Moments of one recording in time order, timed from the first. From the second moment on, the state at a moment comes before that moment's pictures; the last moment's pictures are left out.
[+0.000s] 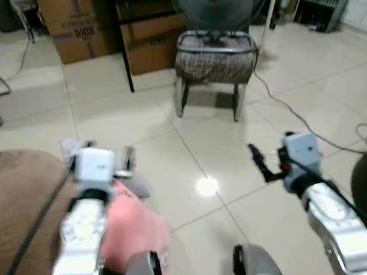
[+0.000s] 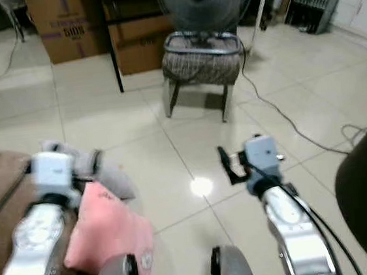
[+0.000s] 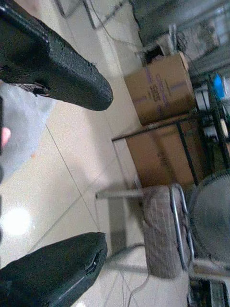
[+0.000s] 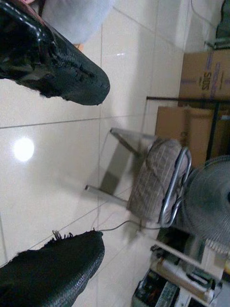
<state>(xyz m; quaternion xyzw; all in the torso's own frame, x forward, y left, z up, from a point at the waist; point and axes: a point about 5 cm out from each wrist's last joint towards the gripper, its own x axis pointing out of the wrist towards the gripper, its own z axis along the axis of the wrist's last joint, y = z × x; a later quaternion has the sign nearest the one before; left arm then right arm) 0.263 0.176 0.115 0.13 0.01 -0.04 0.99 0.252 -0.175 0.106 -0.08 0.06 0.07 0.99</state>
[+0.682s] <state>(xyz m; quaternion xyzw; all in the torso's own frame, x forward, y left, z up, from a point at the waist) 0.263 0.184 0.116 0.13 0.01 -0.03 0.99 0.253 -0.170 0.104 -0.08 0.07 0.08 0.99</state>
